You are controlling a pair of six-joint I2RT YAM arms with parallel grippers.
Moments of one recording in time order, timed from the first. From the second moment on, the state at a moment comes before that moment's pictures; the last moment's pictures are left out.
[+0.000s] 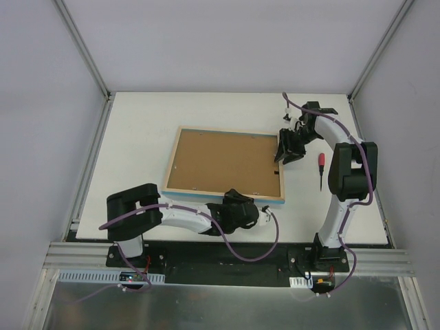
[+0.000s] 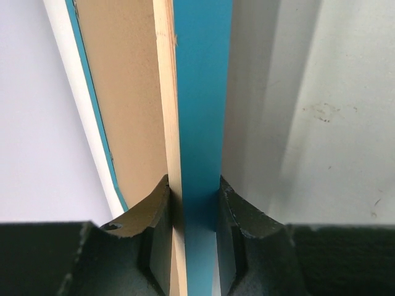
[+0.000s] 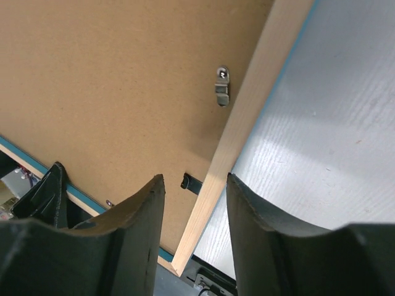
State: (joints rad) left arm -1.34 1.76 0.86 0.05 -0.68 0.71; right arm 0.08 1.96 1.52 -1.02 -0.50 -0.01
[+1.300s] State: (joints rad) left arm -1.09 1.62 1.58 -0.81 -0.15 0.52; right arm -0.27 1.35 1.28 -0.98 -0.97 -0.56
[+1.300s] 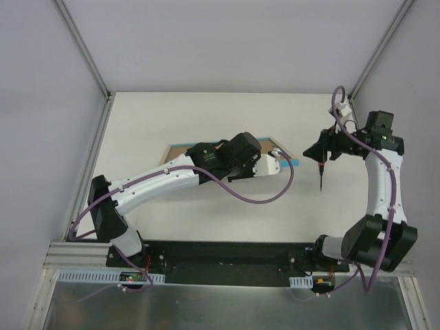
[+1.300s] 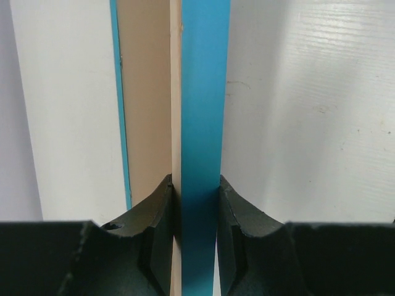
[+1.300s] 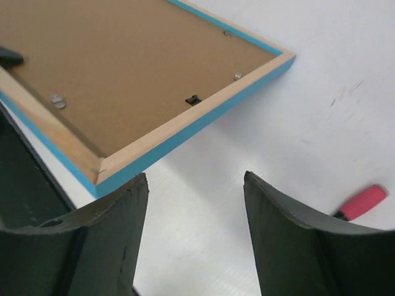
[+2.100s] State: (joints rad) left arm -1.05 1.63 1.68 -0.94 -0.06 0.47; right arm -0.26 1.03 1.05 -1.05 -1.29 -1.50
